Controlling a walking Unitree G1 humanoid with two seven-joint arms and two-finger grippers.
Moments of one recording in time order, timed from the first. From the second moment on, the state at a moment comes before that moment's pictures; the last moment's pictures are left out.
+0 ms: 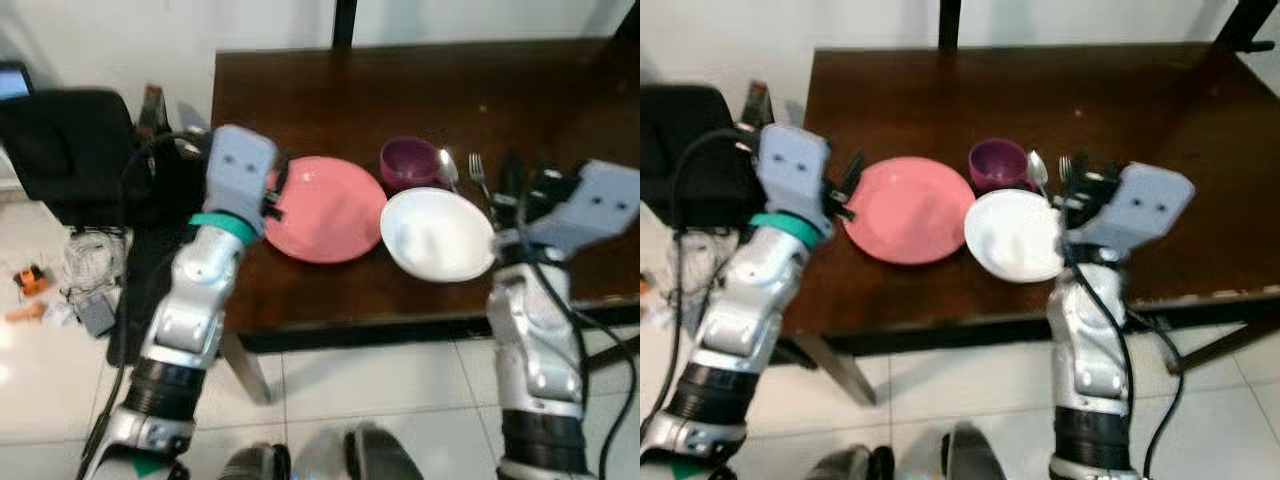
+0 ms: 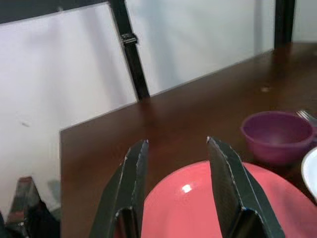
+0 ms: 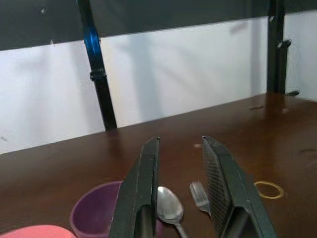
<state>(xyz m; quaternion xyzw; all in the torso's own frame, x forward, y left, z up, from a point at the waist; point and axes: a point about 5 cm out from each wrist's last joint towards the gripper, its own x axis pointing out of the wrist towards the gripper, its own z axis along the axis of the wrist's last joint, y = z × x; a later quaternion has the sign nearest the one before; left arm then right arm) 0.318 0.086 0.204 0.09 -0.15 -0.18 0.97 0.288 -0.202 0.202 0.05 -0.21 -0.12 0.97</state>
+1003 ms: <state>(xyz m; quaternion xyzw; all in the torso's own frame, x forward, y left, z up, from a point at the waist) 0.312 0.161 0.138 0.41 -0.02 -0.31 0.86 0.294 -0.168 0.188 0.04 -0.15 -0.02 0.99</state>
